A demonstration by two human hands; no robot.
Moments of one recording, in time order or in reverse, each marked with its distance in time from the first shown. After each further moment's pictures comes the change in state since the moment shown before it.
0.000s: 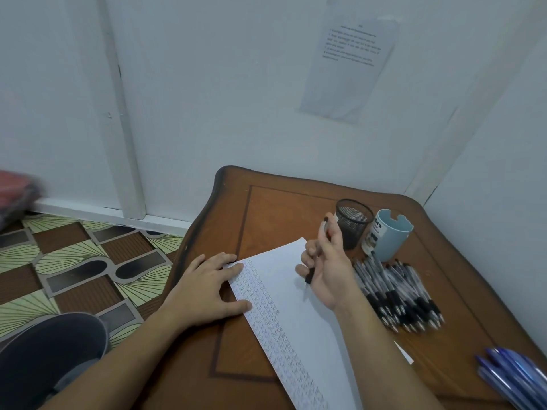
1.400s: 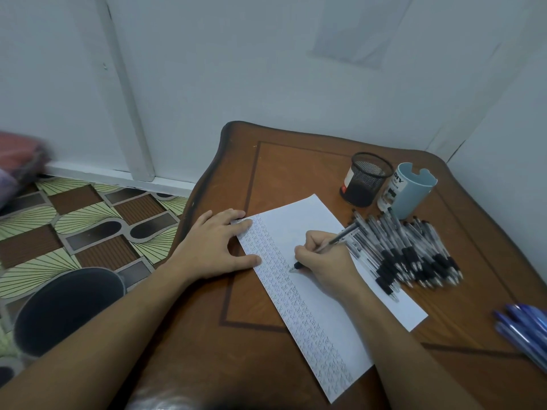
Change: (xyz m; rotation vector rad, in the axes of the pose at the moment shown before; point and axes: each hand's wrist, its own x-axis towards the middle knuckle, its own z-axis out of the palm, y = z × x) left_hand 0.001 -0.004 0.007 -0.029 0.023 0.007; right_hand -0.033 0.053 -0.023 -0.632 -0.102 -0.102
